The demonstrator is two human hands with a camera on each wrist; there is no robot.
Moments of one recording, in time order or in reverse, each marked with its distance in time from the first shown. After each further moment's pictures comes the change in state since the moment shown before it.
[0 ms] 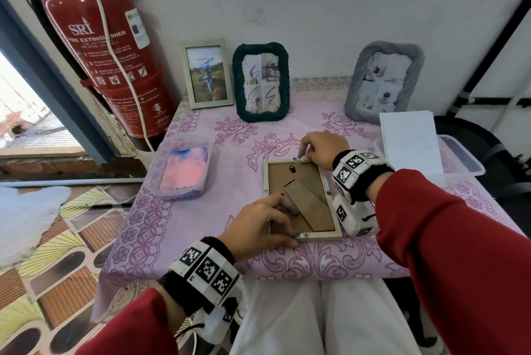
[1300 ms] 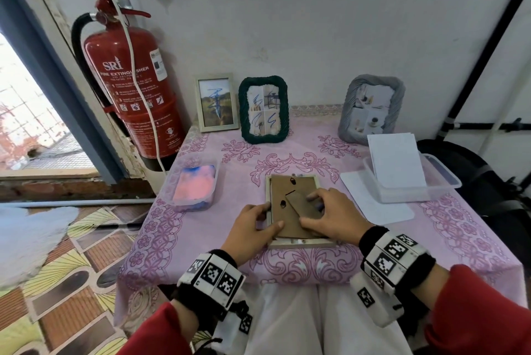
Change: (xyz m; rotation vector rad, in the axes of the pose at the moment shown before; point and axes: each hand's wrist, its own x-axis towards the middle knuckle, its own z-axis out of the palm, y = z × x) left_hand -0.007 0.002 0.007 -0.197 0.324 -0.415; right_hand -0.116 0.002 0.033 0.254 0.102 -0.038
